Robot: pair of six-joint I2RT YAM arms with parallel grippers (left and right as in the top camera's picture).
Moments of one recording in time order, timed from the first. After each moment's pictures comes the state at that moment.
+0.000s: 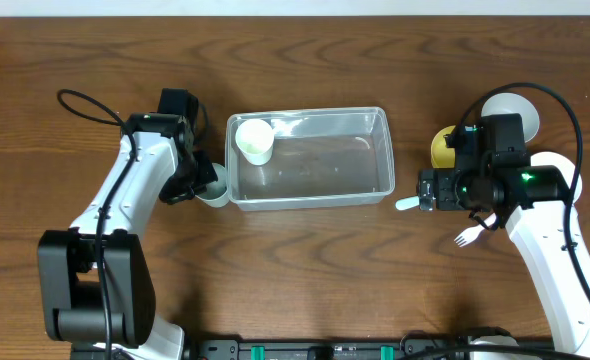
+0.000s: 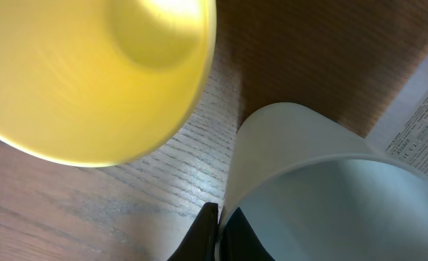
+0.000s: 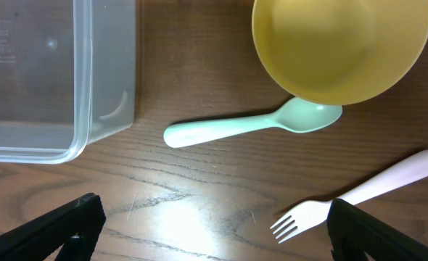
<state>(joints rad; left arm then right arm) -0.07 1.71 1.20 -1.03 -0.04 -0.51 0.07 1.30 1.01 -0.92 -0.08 0.06</state>
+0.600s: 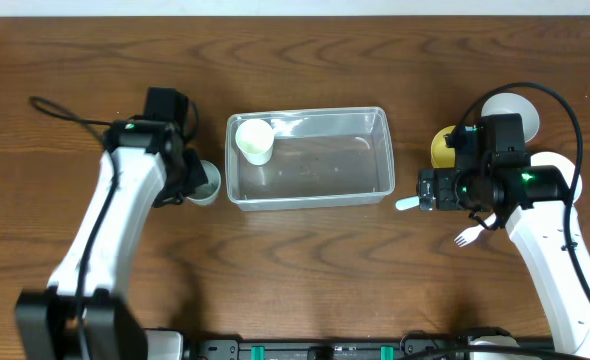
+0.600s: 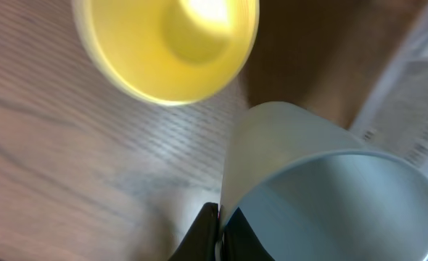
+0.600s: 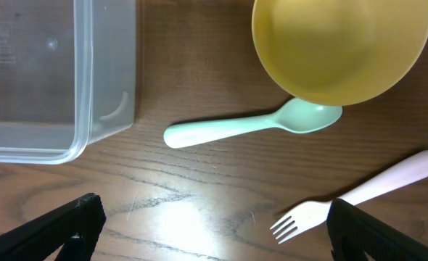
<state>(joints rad) -0.07 1.53 1.22 -1.12 -0.11 -0.49 0.07 1.30 1.01 -0.92 -0.08 0.06</state>
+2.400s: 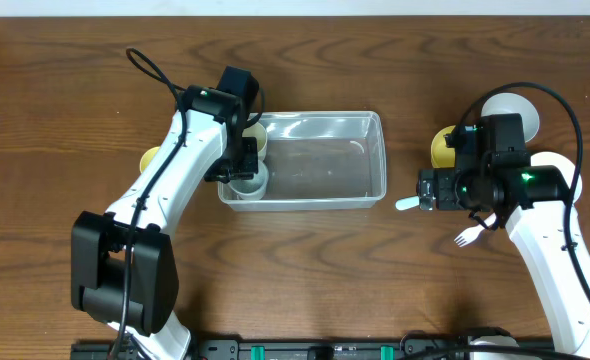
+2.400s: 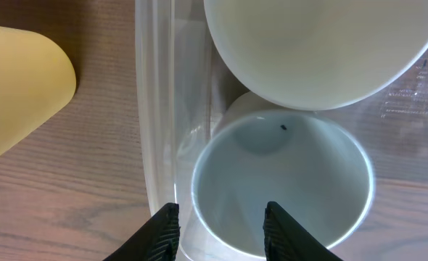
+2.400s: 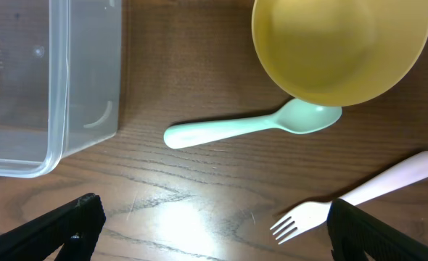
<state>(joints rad) -0.31 1.81 1.44 -1.18 -0.05 -0.38 0.07 1.30 1.01 -0.92 -0.08 0.06</state>
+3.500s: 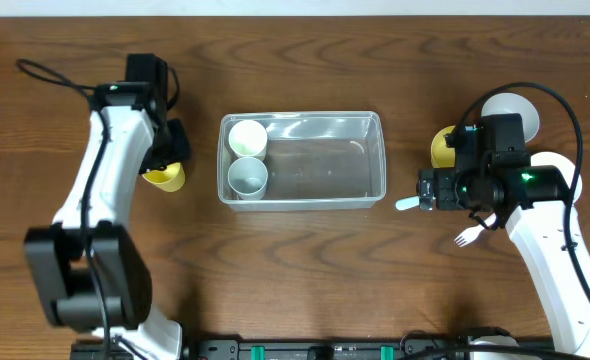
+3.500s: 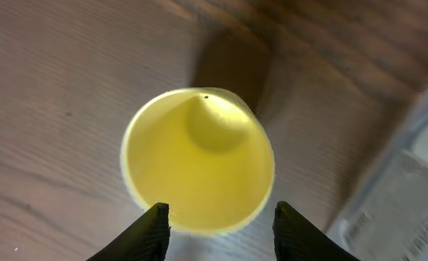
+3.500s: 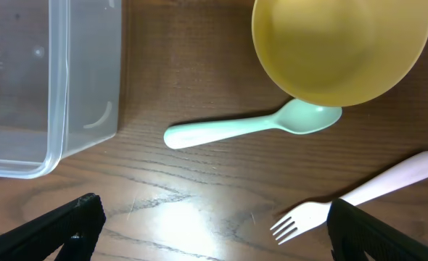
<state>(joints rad) 0.02 1.80 1.43 -1.10 -0.14 -0.35 0.07 1.30 1.01 -0.92 -0.08 0.06</state>
